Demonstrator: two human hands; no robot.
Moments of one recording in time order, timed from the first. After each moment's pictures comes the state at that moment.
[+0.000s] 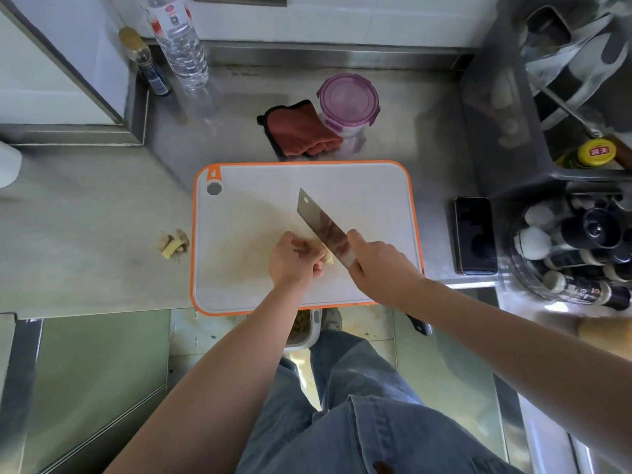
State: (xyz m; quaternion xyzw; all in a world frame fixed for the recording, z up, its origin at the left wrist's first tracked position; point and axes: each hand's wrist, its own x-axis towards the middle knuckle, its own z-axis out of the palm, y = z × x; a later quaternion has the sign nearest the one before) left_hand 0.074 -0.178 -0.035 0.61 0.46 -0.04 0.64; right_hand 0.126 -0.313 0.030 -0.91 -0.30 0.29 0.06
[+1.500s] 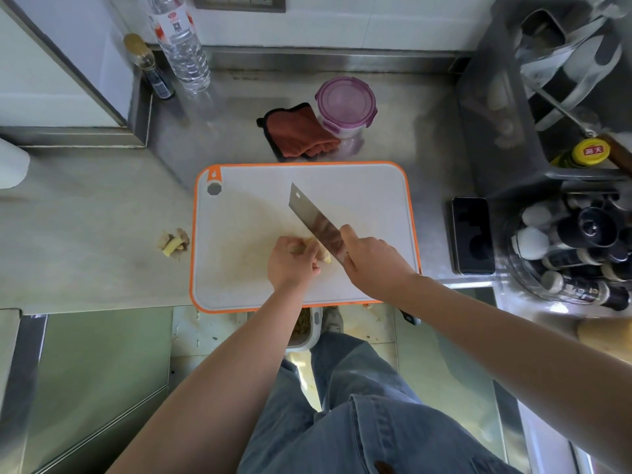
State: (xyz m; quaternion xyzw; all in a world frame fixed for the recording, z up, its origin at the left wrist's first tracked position) left_hand 0.068 -0.187 -0.040 0.62 0.47 0.00 0.63; right_hand 0.128 -0.309 0.031 -0.90 -0.32 0.27 0.06
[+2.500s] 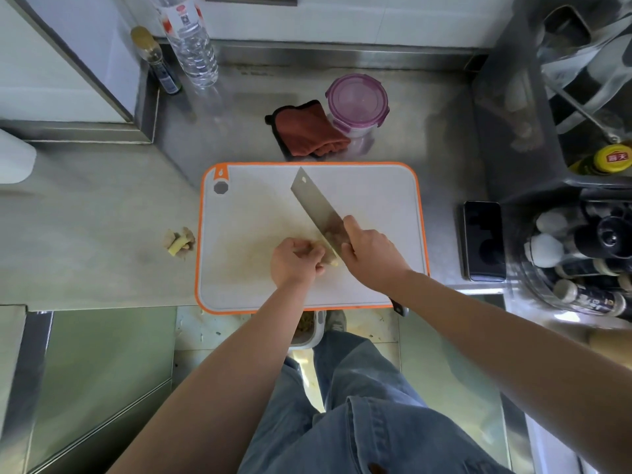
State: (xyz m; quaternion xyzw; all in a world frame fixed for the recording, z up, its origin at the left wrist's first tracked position) left_hand 0.075 -0.180 -0.039 0.57 0.51 -0.03 0.64; right_hand 0.141 -0.294 0.010 -0.91 -0.30 0.26 0.14
